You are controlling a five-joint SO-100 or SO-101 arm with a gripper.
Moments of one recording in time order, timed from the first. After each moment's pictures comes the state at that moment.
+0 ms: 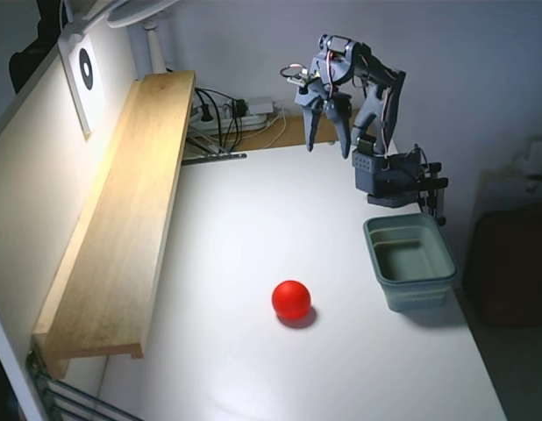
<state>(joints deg) -17.6 117.4 75.1 99.4 -90.2</state>
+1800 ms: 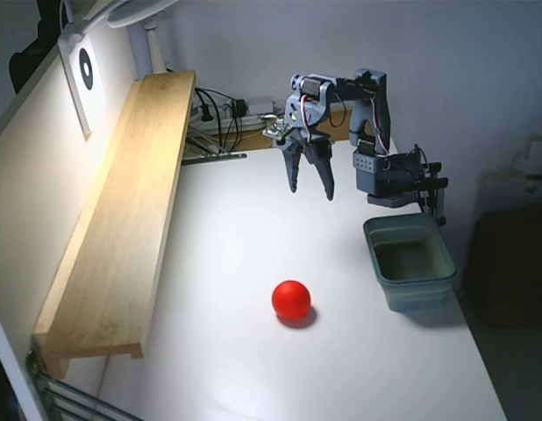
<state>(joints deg) -21.4 88.2 61.7 90.7 -90.1</state>
